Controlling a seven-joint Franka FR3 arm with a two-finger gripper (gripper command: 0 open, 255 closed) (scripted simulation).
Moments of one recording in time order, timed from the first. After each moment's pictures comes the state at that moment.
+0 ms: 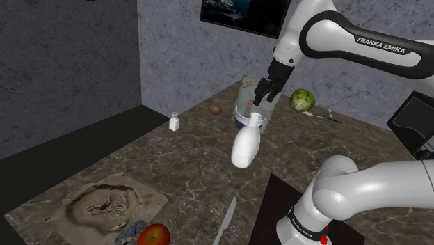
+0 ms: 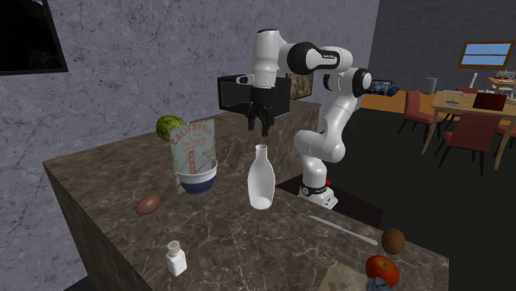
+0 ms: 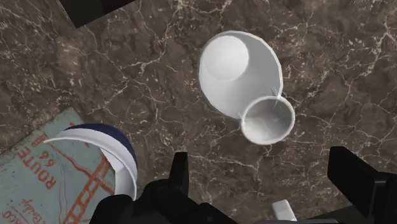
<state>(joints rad) 0.02 -0.81 -0.07 -2.33 -0.03 1.67 0.07</state>
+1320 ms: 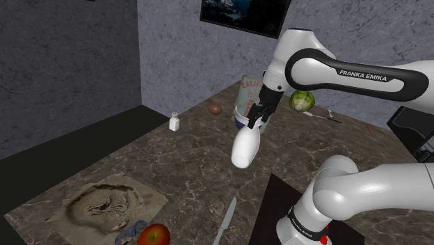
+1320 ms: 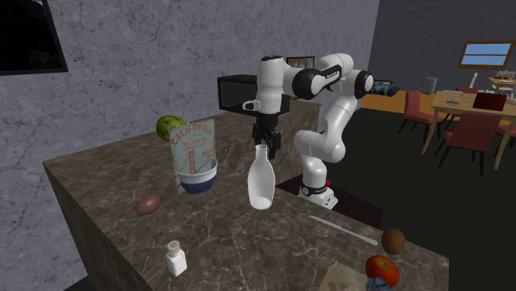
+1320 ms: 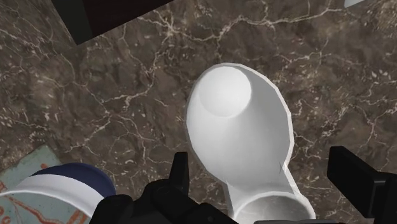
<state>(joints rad) 0.03 -0.85 -0.02 -2.55 -0.02 1.77 0.12</state>
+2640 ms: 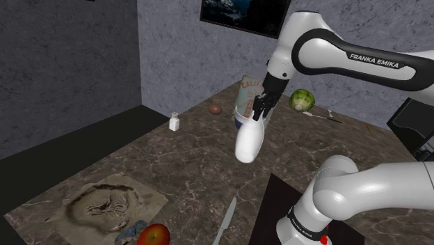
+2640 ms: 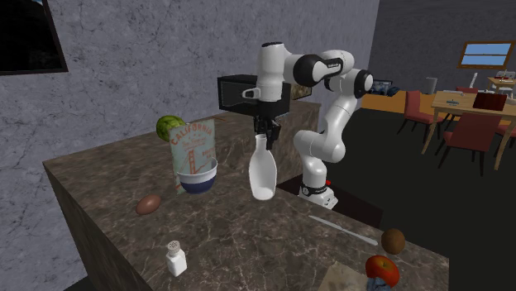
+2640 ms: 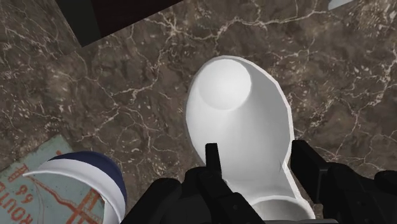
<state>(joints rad) 0.03 -0.83 -0.02 -2.43 -0.02 1.67 0.12</state>
